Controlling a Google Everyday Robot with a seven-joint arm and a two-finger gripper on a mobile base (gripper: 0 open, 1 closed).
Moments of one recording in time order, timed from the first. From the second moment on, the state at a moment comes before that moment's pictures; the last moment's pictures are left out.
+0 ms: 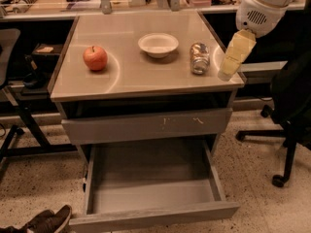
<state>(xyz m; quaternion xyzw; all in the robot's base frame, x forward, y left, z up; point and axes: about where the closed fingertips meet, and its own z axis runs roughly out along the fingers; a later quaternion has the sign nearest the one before) 0.583 -0.206 0.942 -0.49 0.87 -0.01 0.12</state>
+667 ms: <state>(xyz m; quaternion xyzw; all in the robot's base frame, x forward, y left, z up) 0.619 -0.182 0.918 -0.46 0.88 0.03 0.12</state>
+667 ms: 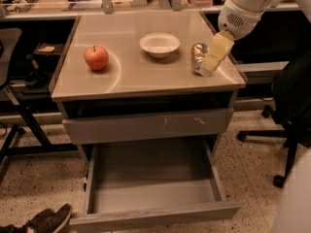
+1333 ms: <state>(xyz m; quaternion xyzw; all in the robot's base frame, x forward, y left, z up) 0.671 -0.144 0.909 -0.44 0.89 0.04 0.13</state>
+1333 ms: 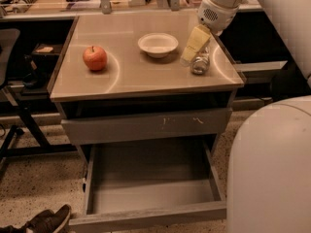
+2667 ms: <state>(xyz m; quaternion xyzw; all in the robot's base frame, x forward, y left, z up) 0.728 -0.164 0.882 -0.37 0.92 0.05 0.14</state>
